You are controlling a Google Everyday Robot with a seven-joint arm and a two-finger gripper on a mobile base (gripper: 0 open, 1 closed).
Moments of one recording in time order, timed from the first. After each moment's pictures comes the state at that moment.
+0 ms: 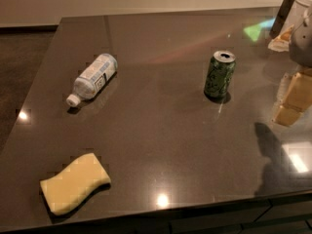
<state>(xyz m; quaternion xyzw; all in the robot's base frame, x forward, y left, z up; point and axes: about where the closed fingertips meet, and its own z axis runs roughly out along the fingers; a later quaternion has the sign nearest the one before) 0.438 -0.216 0.977 -0.60 0.78 -0.04 0.16</state>
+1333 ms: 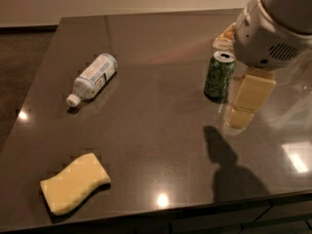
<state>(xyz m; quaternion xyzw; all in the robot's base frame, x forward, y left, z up) 0.427 -0.118 0.985 -0.69 0.71 0.00 0.18</state>
